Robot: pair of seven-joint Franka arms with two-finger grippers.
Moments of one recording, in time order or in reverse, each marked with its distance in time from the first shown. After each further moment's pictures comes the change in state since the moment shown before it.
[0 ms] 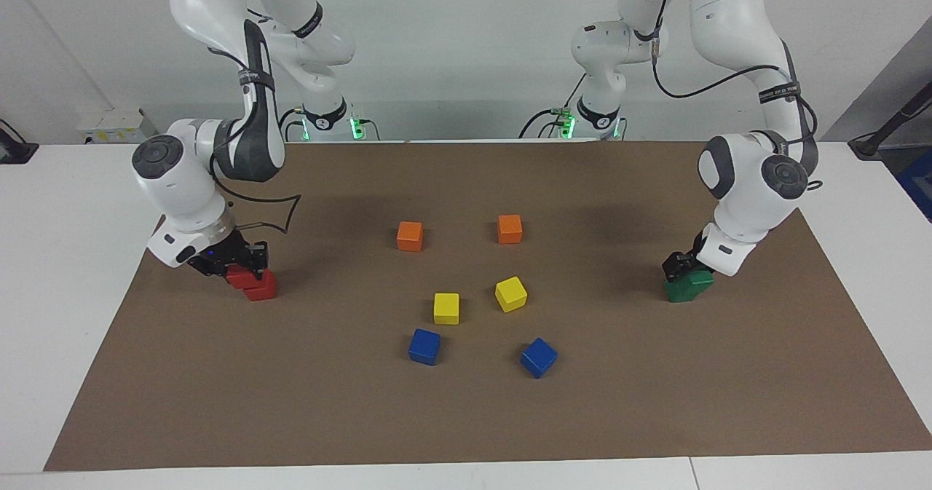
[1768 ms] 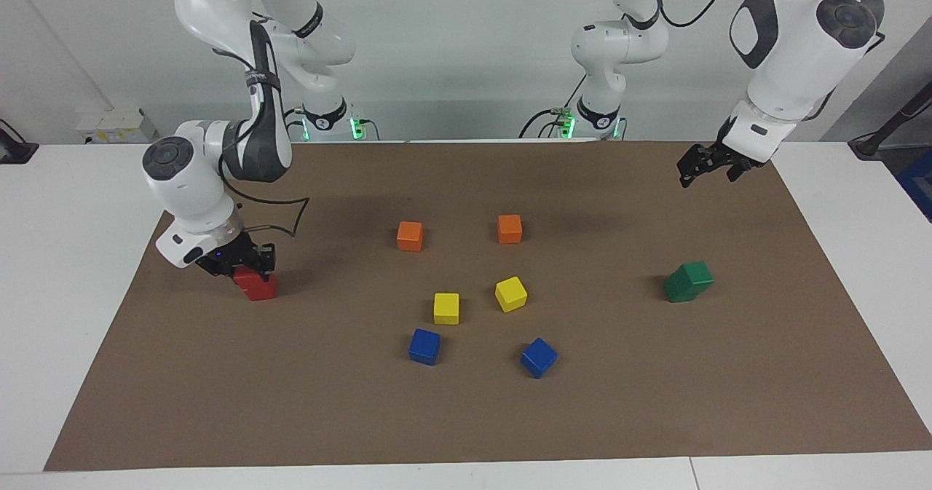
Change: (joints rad) left arm -0.055 -0.260 -0.004 0.252 -0.024 -0.602 0.000; right arm 0.016 0.000 -0.003 -0.014 0.000 0.001 0.063
